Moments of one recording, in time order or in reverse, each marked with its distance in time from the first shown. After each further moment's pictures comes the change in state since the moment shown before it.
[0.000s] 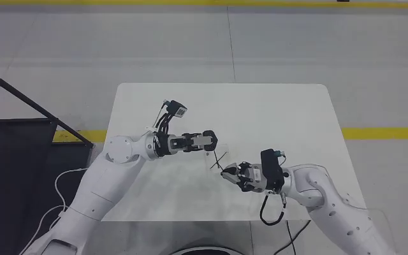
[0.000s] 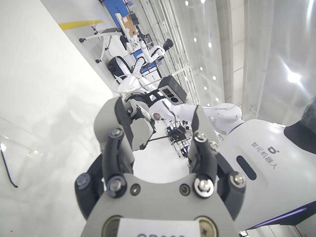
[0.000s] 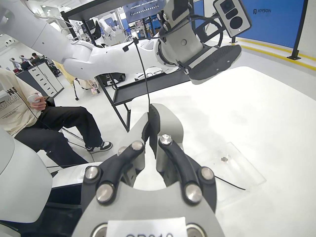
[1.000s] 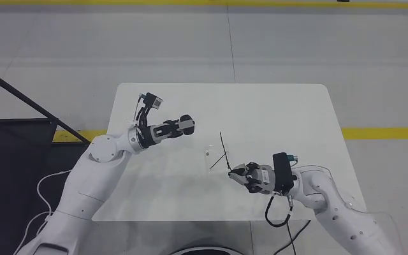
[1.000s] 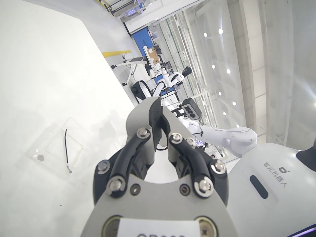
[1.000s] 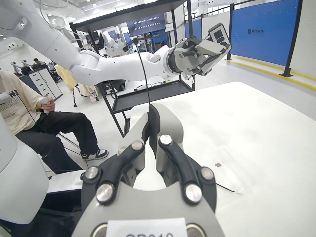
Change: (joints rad) left arm 0.037 0.043 -0.121 0.032 0.063 0.035 0.092; right arm -0.031 0.051 0.011 -0.021 -0.128 -0.005 -0.210
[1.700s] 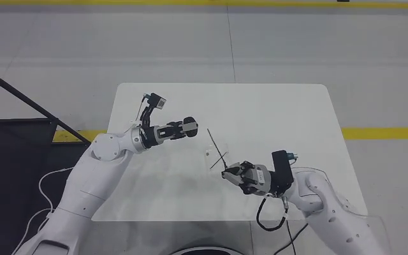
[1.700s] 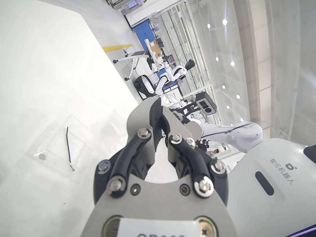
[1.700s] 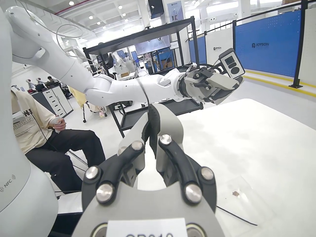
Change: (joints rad) left arm -0.028 0.000 0.031 0.016 0.053 -0.036 0.005; right arm -0.040 -0.074 0.045 -0.055 0.104 -0.026 0.046
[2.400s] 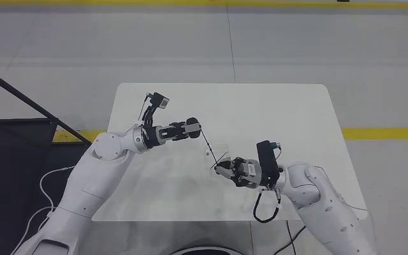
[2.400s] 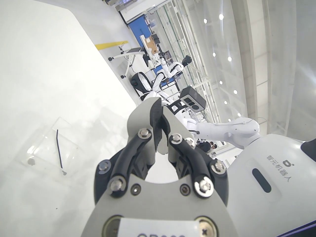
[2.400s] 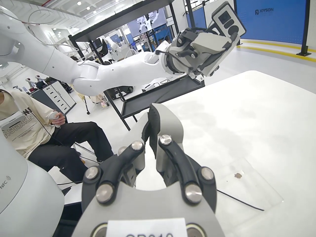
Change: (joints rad) left arm -0.010 0.003 0.019 -0.019 -0.019 -0.002 -0.009; right arm 0.009 -0.119 0.080 0.066 0.234 0.000 0.424
